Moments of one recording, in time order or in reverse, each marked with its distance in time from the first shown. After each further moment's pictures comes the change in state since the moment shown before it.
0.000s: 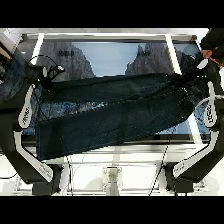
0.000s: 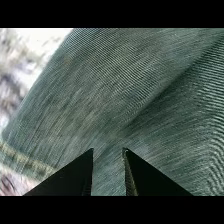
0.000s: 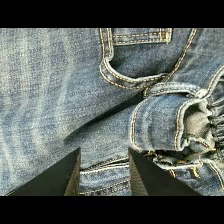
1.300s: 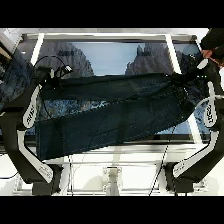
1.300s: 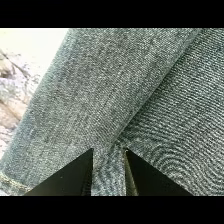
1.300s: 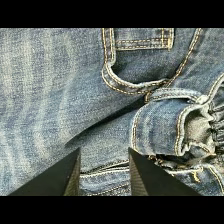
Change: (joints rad) left arm -0.053 -0.021 0.000 0.024 0.128 0.035; right arm 0.000 0.000 0.000 0.000 -0.012 0.000
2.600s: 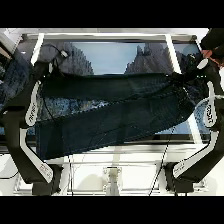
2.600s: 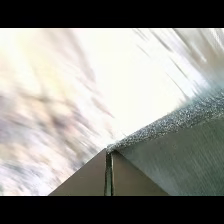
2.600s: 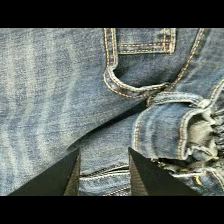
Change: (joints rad) left arm 0.010 -0.061 0.207 0.002 0.223 -0.232; right arm 0.005 0.000 0.000 0.003 -0.010 0.000
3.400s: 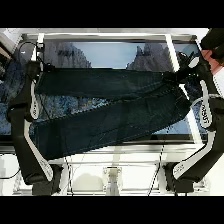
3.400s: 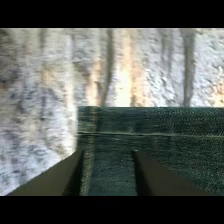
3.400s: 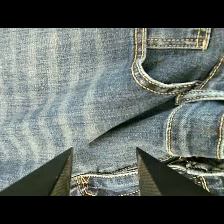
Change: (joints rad) left arm 0.139 -0.229 0.282 -0.002 -0.002 -0.467; right arm 0.085 0.002 0.000 0.011 -0.018 0.000
